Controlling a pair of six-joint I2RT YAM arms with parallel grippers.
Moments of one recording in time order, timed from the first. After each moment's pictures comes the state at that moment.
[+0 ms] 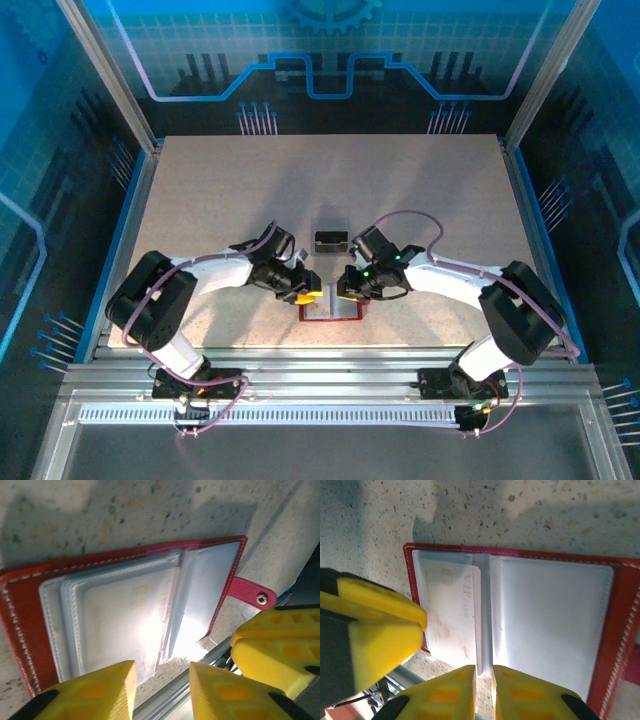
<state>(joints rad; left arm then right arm) -0.52 1.62 0.75 -0.26 0.70 -0.89 0.70 1.54 0.82 -0.38 -0.41 0.85</state>
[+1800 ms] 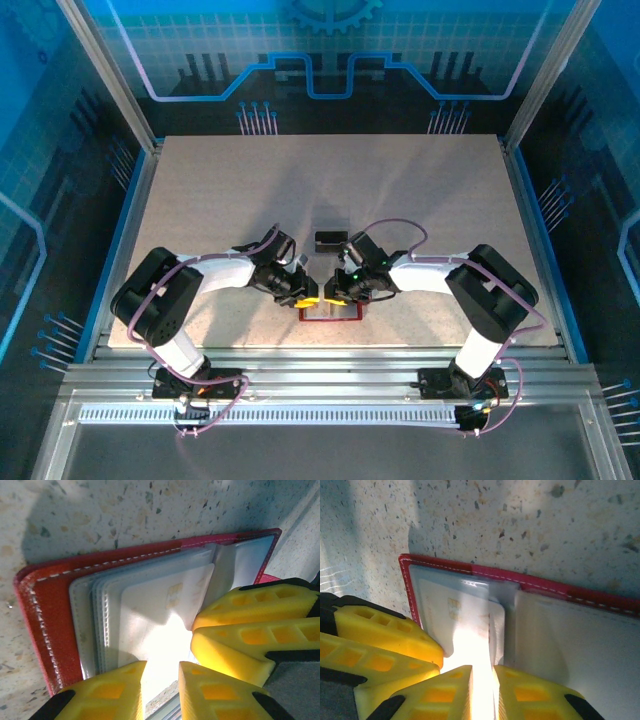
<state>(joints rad) -0.52 1.65 0.74 -0.27 0.69 -0.84 0.72 1.70 0.80 -0.16 -0.50 0.92</state>
